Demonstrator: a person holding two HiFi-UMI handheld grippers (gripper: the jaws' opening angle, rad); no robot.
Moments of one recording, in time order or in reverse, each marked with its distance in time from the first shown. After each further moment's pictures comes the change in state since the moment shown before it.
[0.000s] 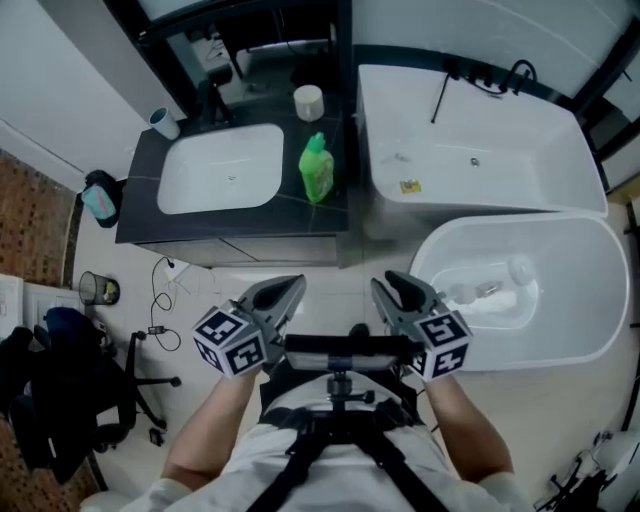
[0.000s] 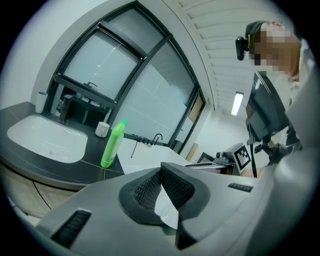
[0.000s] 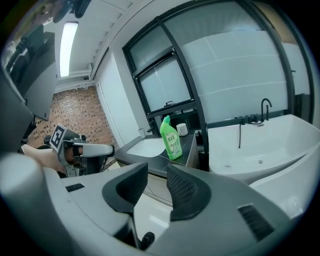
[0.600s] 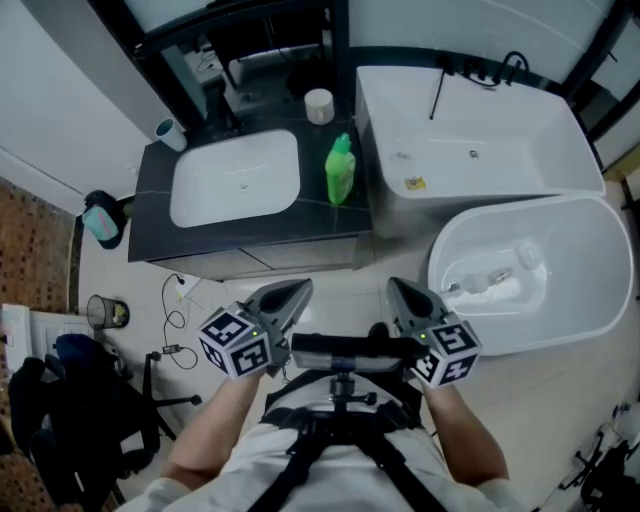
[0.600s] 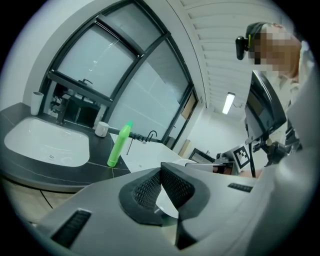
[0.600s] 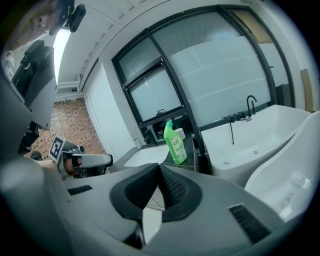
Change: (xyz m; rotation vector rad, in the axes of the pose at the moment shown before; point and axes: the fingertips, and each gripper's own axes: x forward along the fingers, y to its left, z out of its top) left arm -0.052 0.037 0.004 0.018 0.058 -0.099; right arm 0.020 0.056 -0.003 0.155 -0.116 -0.094
